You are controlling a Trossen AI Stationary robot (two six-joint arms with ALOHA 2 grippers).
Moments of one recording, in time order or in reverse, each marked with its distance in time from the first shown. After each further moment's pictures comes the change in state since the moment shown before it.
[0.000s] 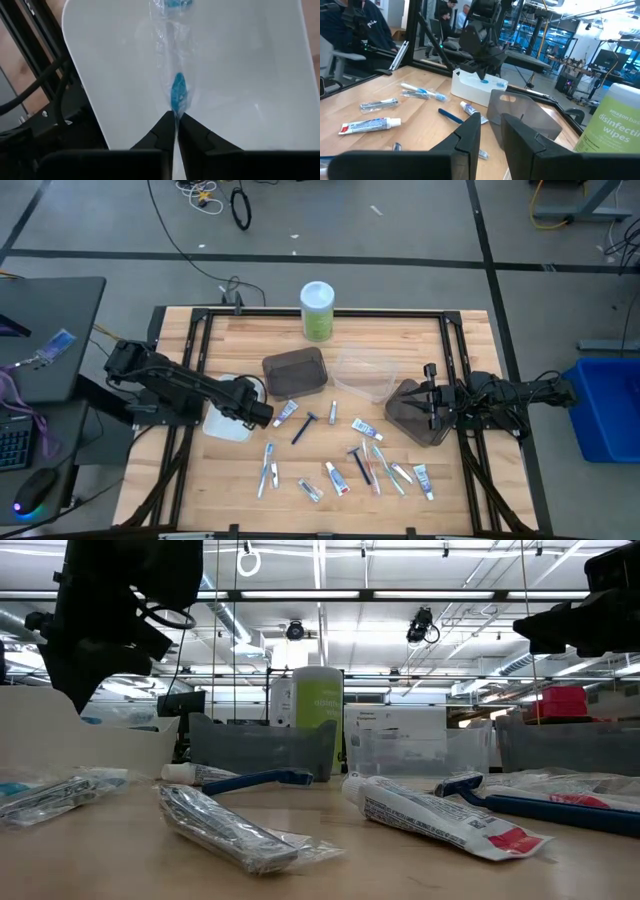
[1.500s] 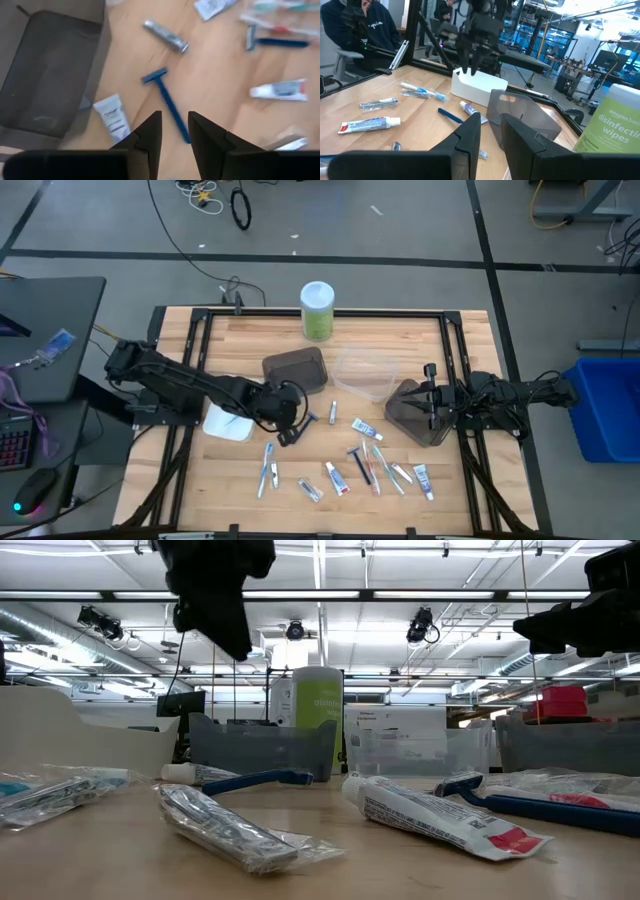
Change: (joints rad) left arm -0.016 0.000 0.190 0.628 -0.083 0.591; right arm 0.000 0.001 0.000 0.000 0.000 -0.006
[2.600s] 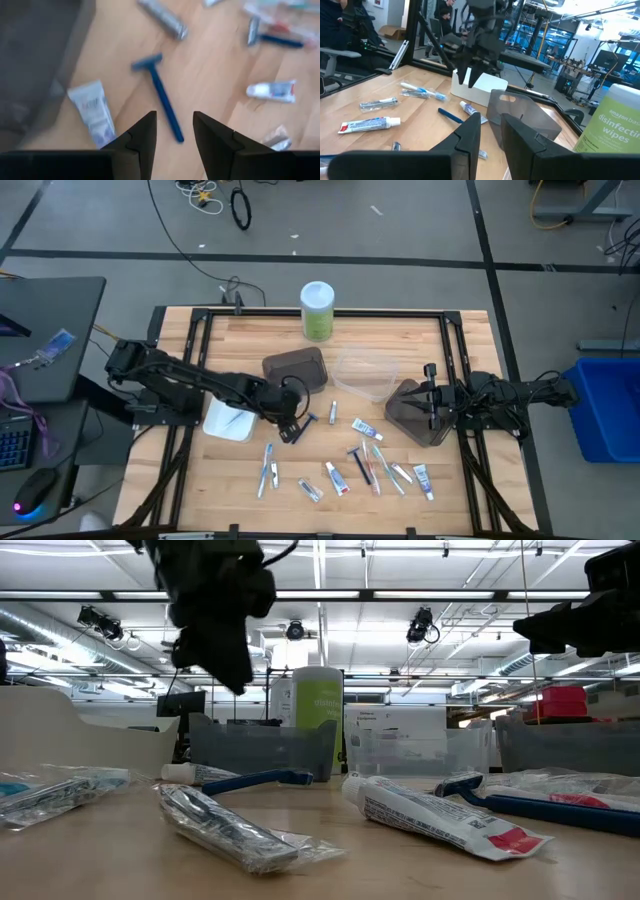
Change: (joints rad) left arm 0.075 0.000 -0.120 0.166 0.164 -0.038; right arm 0.000 0.000 0.000 0.000 0.000 0.000
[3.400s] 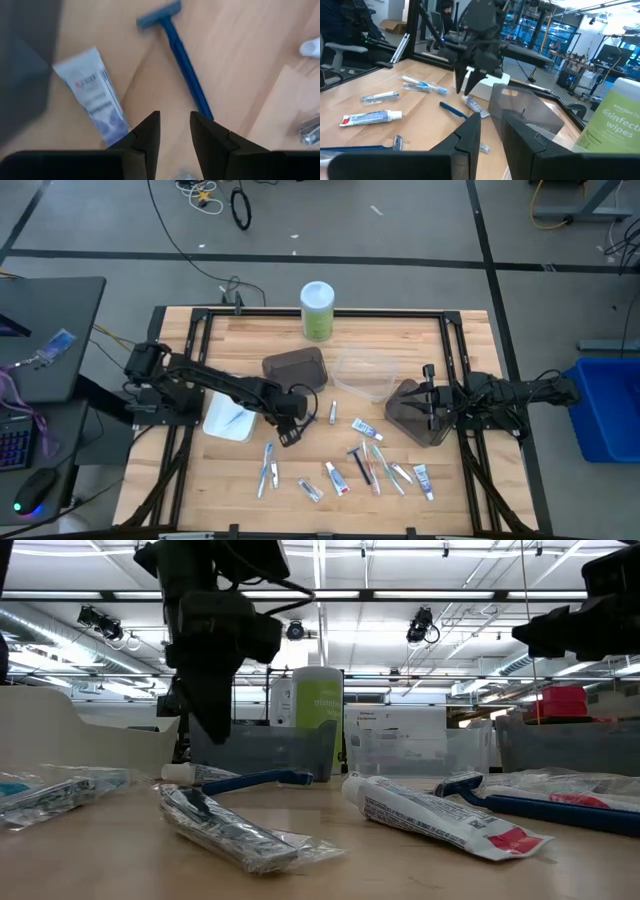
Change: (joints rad) left arm 0.037 0.153 0.025 -0.076 0.116 0.101; right arm 0.000 0.034 0.000 0.000 0.000 0.000
